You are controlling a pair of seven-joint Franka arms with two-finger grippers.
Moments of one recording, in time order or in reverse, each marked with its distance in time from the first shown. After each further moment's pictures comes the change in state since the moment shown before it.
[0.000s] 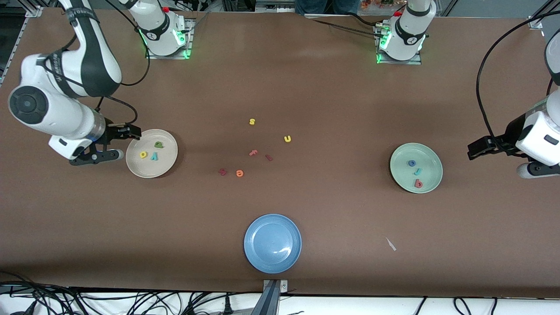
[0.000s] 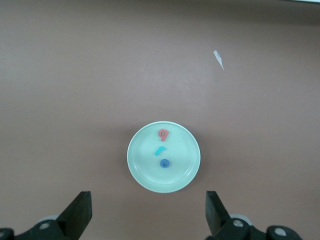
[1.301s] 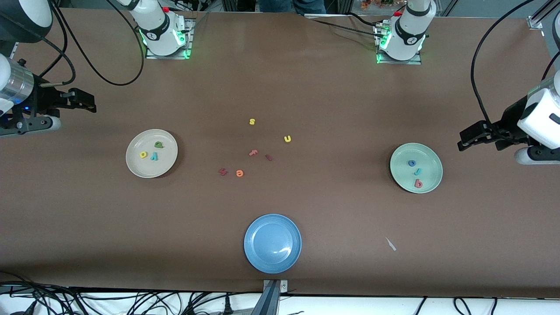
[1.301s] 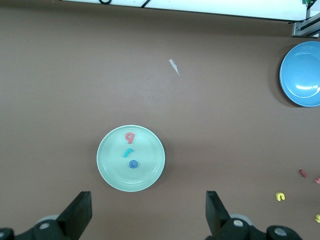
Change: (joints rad) left arm -0.068 -0.031 0.024 0.055 -0.109 -0.008 0.019; right arm 0.248 -0.099 -0.328 0.233 0.087 -0.325 -0.111
